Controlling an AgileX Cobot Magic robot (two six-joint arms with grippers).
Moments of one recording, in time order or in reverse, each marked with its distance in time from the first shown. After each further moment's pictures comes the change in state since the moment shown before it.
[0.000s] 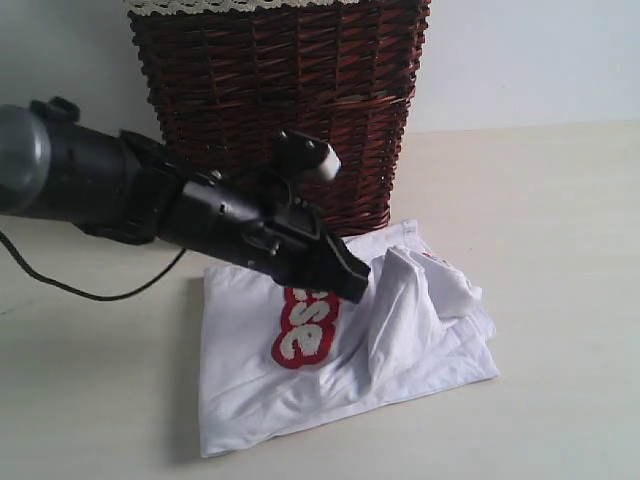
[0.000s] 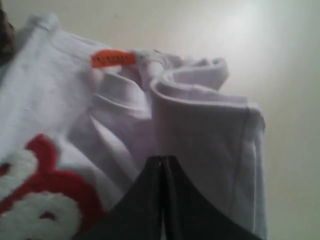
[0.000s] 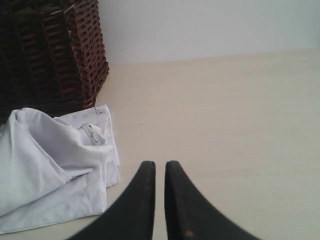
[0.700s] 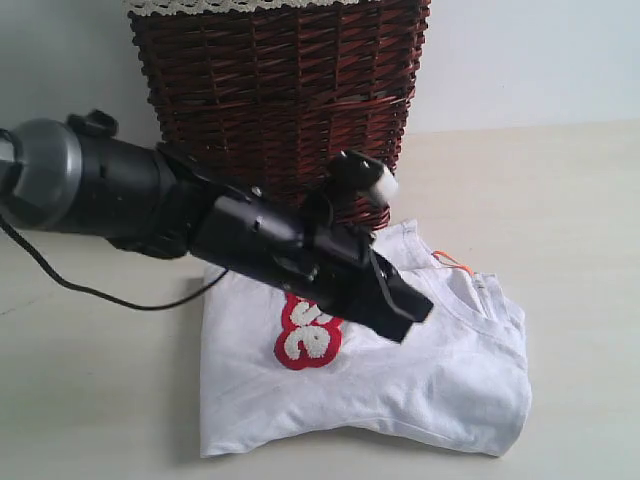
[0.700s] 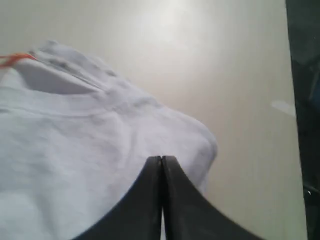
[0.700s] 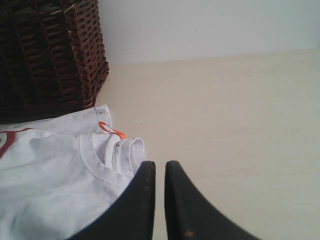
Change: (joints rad) left arm -0.073 -0.012 -0.016 -0.035 0.149 0.047; right arm 0.000 0.000 0.000 0.000 0.000 0.001
